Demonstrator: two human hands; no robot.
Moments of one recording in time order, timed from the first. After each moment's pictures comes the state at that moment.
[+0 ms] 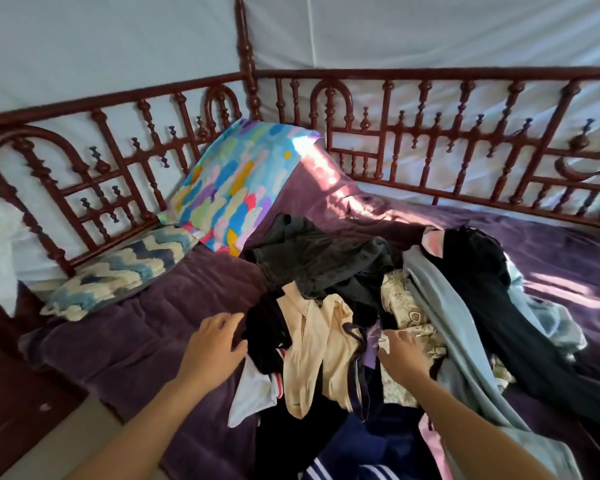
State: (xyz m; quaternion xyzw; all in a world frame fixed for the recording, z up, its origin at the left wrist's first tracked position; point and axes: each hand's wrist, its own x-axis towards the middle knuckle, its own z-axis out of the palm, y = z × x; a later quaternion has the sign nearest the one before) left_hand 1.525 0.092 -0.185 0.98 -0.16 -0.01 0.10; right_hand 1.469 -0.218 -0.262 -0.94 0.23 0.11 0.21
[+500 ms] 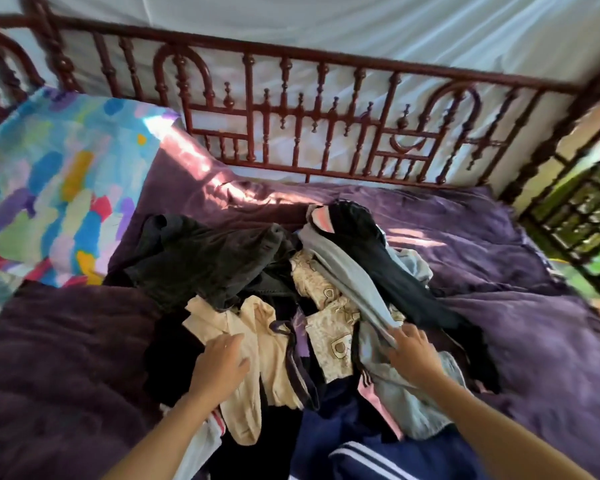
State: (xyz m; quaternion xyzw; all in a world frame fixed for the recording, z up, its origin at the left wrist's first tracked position) left_hand 1.601 0.010 -0.265 0.91 -0.35 -0.17 0.14; right_hand 1.395 -0.243 -0.232 -0.90 0.41 0.12 0.09
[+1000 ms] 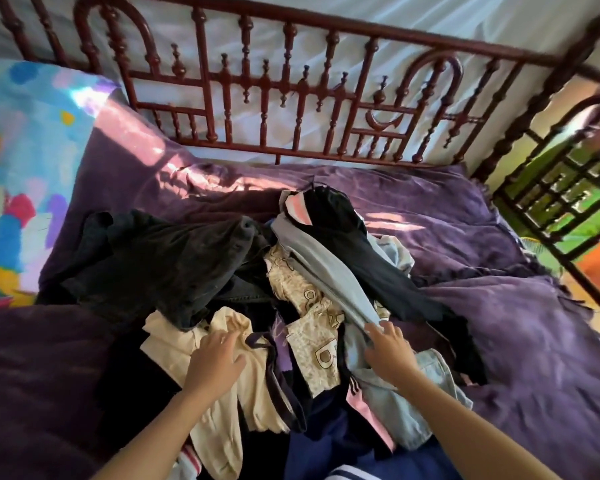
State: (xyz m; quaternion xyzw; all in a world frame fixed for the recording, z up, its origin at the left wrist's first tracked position) left_hand 1.647 -0.061 -0.297 0.88 -0.40 -0.20 0.12; right_hand 1.441 -0.268 -0.257 -0.87 0.46 0.14 0.12
